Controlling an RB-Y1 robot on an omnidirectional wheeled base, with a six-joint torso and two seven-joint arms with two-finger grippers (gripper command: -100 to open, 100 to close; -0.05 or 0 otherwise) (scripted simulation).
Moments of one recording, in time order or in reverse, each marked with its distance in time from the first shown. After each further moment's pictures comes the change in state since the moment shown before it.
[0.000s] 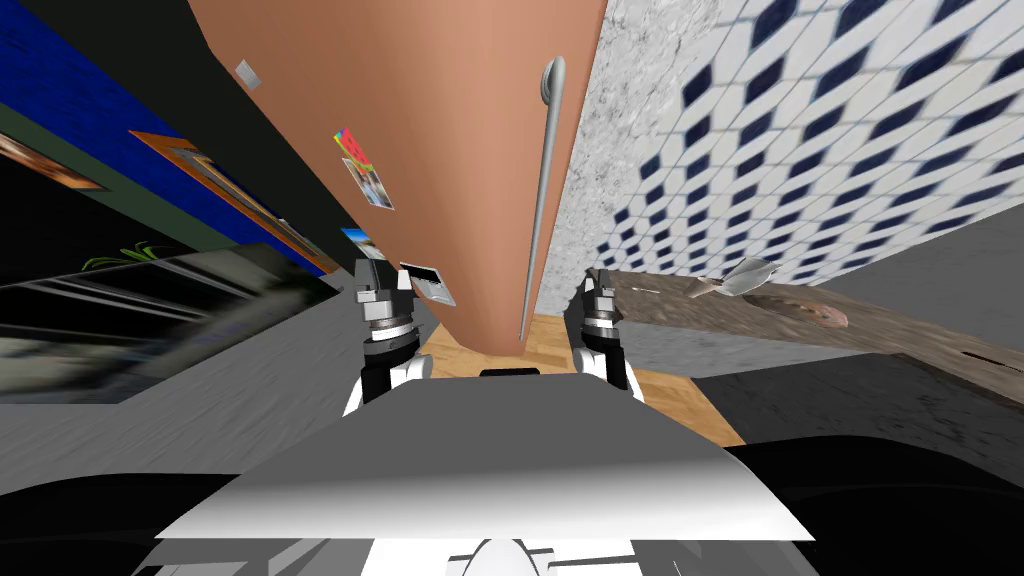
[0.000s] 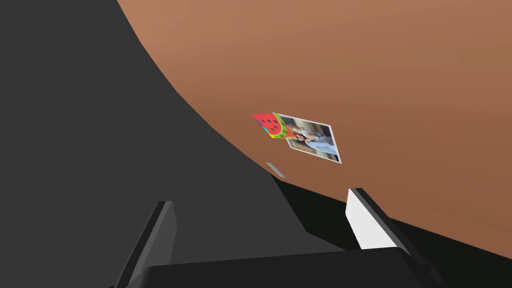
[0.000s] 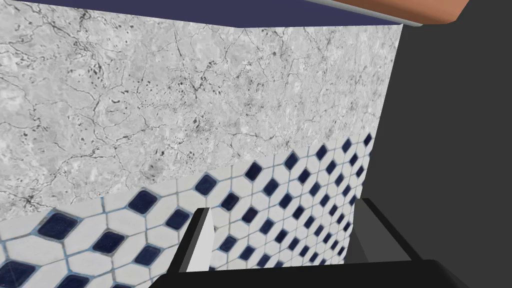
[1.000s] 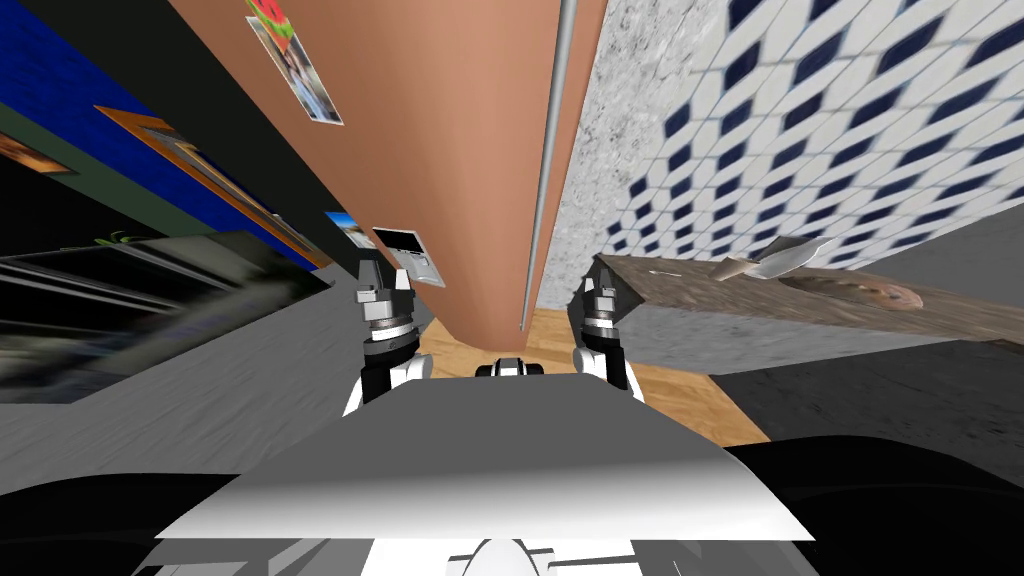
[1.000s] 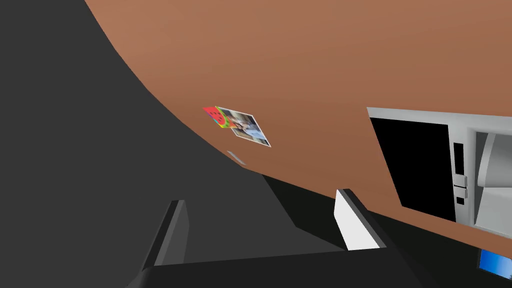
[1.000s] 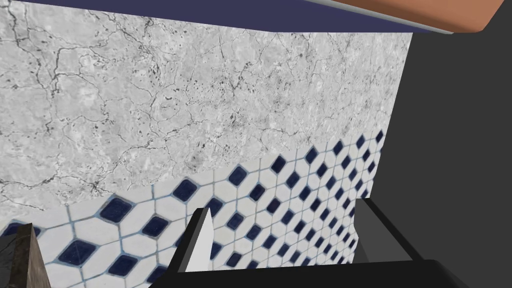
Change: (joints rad) left arm 0.000 0.000 0.000 0.000 0.000 0.000 0.000; right arm 0.000 0.000 0.000 0.000 0.000 0.000 0.000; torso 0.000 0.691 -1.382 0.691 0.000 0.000
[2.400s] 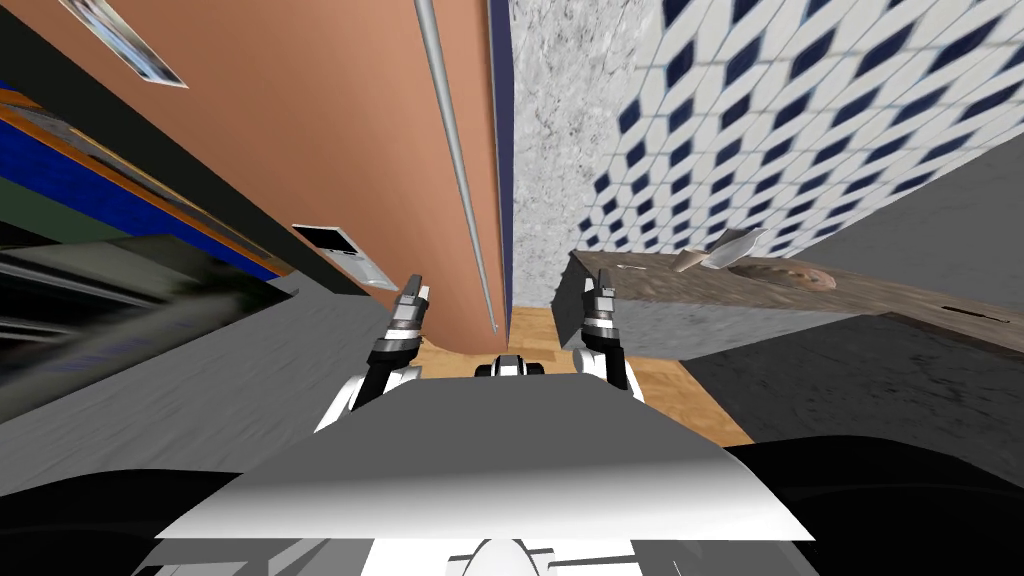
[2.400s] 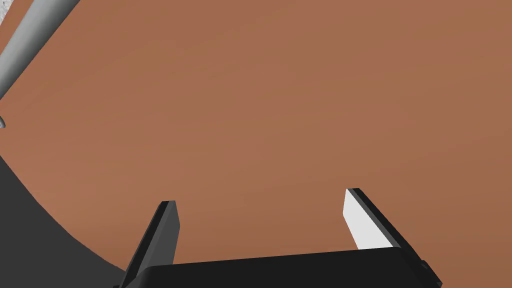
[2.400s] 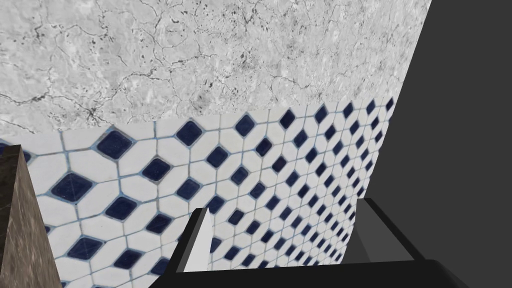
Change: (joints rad) left arm 0.069 0.211 -0.014 0.022 -0.102 0.224 -0.003; right arm 0.000 0.000 0.000 0.000 0.000 0.000 0.000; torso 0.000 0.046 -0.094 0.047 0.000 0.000
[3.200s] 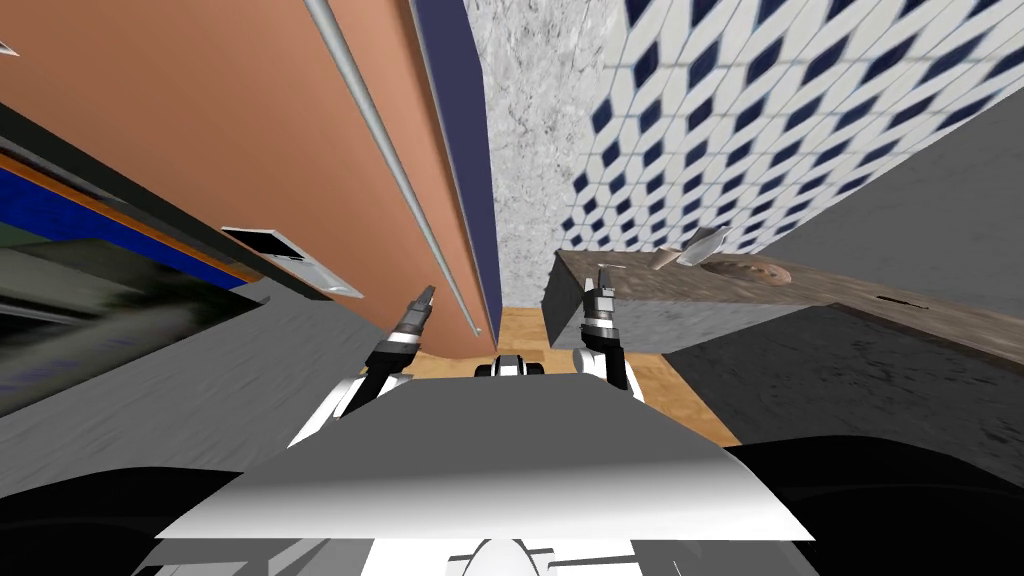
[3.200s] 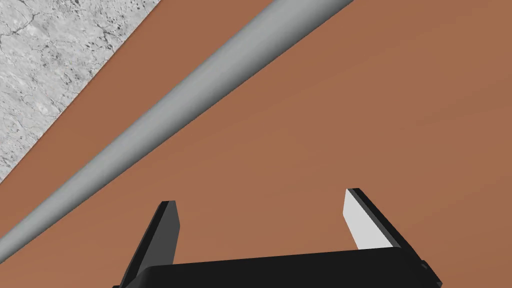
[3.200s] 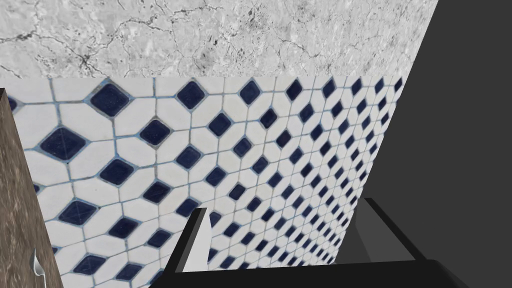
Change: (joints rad) left arm 0.050 0.147 -0.007 0.010 -0.064 0.151 0.001; right arm 0.000 0.000 0.000 0.000 0.000 0.000 0.000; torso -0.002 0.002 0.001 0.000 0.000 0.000
